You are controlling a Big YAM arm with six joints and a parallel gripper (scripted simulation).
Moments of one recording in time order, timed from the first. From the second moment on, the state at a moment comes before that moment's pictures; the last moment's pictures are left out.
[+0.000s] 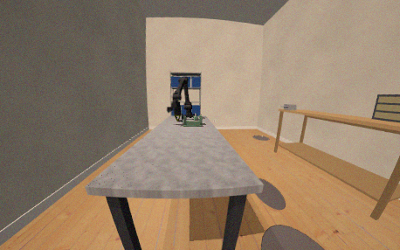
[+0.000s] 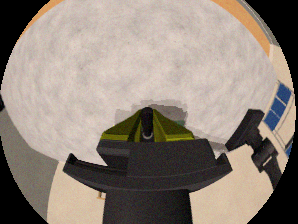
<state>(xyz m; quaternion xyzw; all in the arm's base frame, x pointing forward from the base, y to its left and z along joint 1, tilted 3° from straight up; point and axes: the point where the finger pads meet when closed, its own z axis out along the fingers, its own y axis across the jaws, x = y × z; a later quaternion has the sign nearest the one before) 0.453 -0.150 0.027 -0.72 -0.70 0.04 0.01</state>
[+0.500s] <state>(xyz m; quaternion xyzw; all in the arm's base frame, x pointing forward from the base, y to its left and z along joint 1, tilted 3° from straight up) 0.455 -0.150 0.030 -0.72 -0.70 0.04 0.01</state>
